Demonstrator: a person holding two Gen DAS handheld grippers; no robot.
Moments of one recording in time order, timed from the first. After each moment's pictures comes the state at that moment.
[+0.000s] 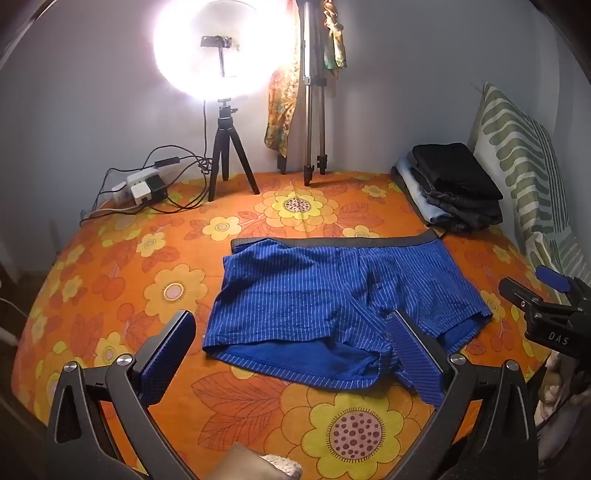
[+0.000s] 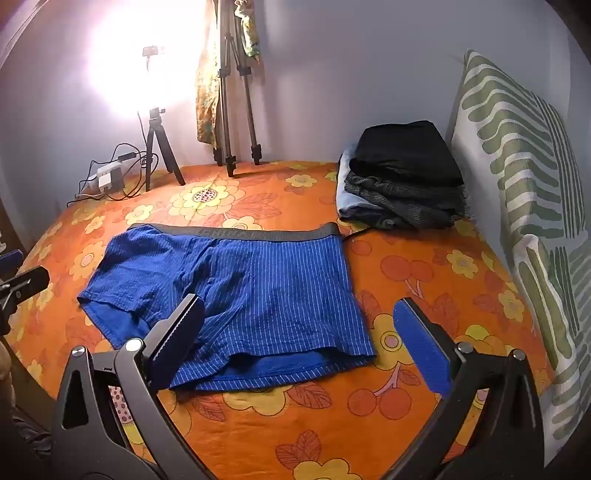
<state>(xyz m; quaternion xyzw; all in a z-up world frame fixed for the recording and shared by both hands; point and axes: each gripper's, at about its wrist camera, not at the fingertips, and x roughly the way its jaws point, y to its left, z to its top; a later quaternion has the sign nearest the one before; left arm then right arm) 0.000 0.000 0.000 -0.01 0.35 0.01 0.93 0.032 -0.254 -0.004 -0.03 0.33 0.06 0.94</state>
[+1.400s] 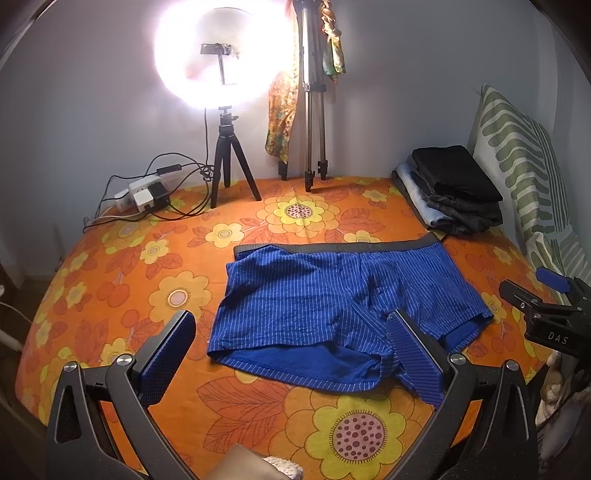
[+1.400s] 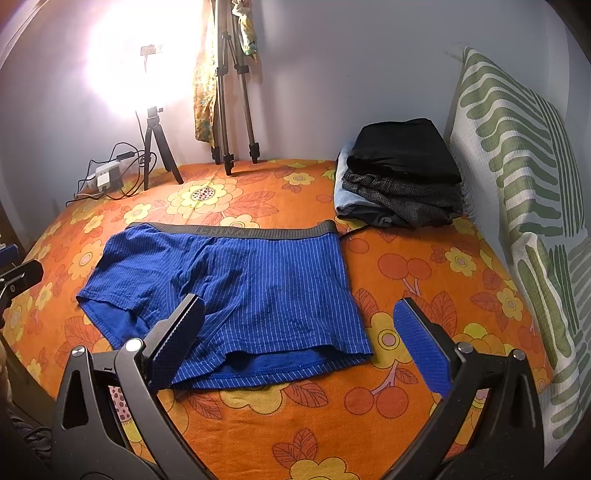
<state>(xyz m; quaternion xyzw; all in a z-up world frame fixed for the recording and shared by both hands) -0.001 0.000 0.007 -0.01 0.34 0.01 0.94 0.032 -0.256 -0.005 -0.03 0.34 0.05 0.94</state>
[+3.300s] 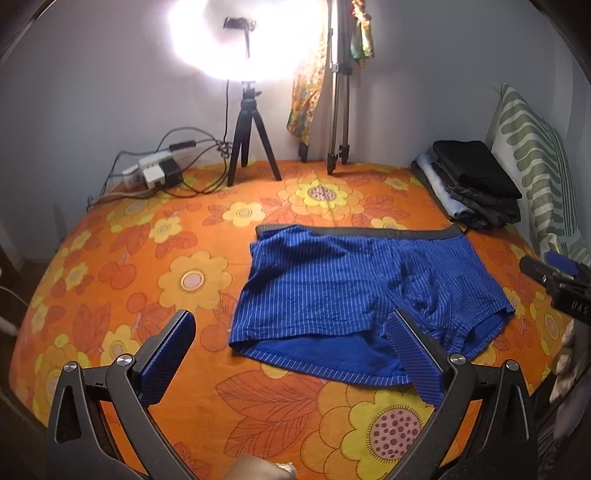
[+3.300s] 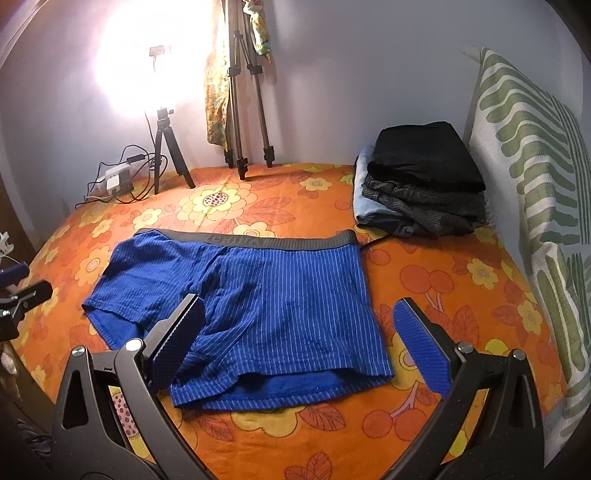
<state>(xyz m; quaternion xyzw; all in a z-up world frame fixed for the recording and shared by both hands) 0.011 0.040 -0.022 -0.03 0.37 0.02 0.93 0.058 -0.247 -0.011 -0.03 0.33 0.08 0.94</state>
